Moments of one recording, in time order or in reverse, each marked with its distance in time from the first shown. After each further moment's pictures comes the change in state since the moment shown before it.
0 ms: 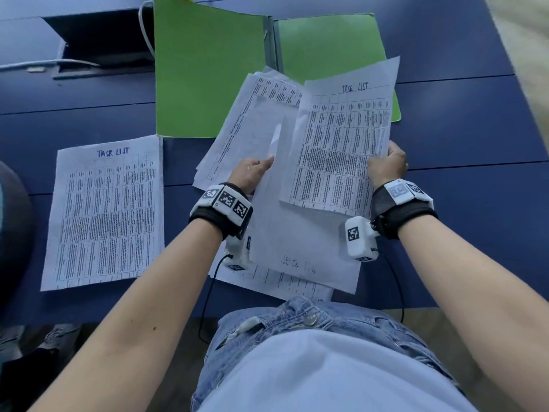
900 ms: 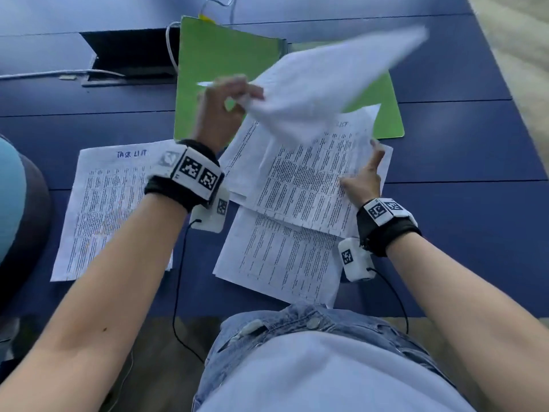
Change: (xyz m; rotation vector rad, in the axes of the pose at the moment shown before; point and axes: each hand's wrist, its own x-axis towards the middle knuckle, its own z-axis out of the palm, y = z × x) left_hand -0.050 0.072 -0.083 0.245 0.433 0.847; right_hand -0.038 -0.011 0.018 0.004 -0.235 -0.139
